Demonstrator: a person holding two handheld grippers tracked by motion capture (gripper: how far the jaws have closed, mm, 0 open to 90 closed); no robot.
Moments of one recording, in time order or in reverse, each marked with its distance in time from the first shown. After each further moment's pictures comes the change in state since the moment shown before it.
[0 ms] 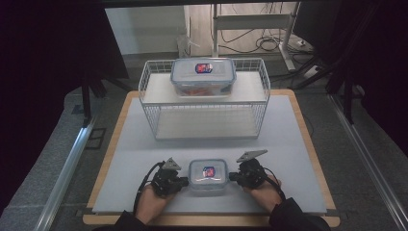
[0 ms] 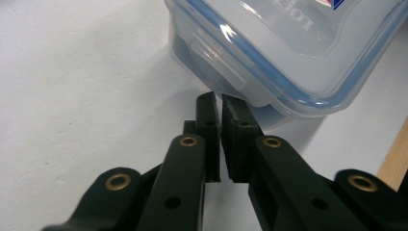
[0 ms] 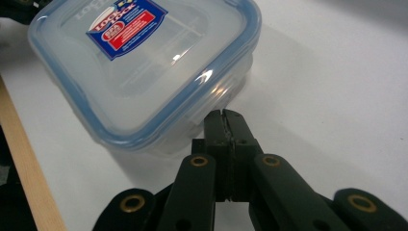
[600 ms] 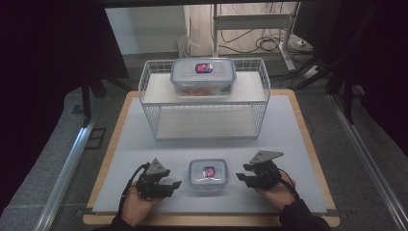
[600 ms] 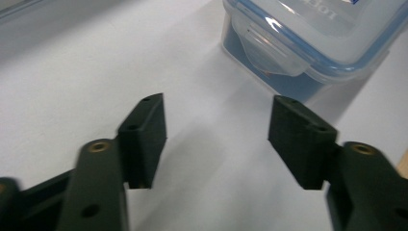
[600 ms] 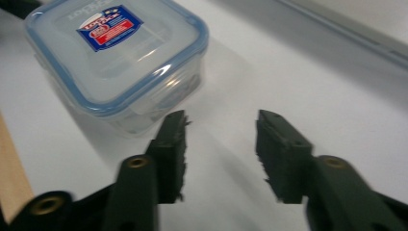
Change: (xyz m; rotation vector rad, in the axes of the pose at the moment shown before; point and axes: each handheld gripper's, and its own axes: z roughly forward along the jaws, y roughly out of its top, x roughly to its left) left arm 0.009 -0.021 -0.035 -0.084 0.123 0.049; right arm -0.012 -0.011 -0.035 -0.098 -0.095 -0.110
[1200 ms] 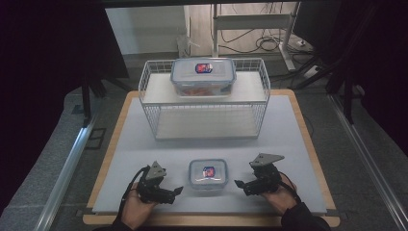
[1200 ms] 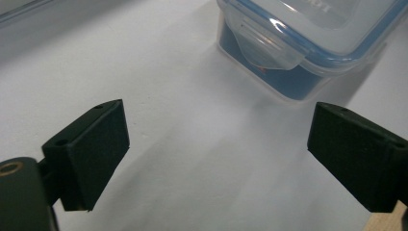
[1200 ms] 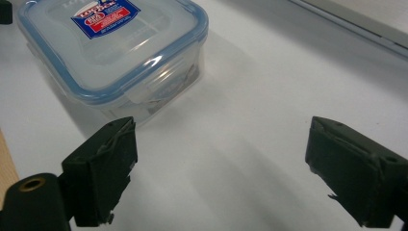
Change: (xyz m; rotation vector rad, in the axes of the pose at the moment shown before) left arm -0.003 -0.008 0.004 -0.039 0.017 0.022; right arm 0.000 -0.010 0.004 -0.013 -0.002 -0.001
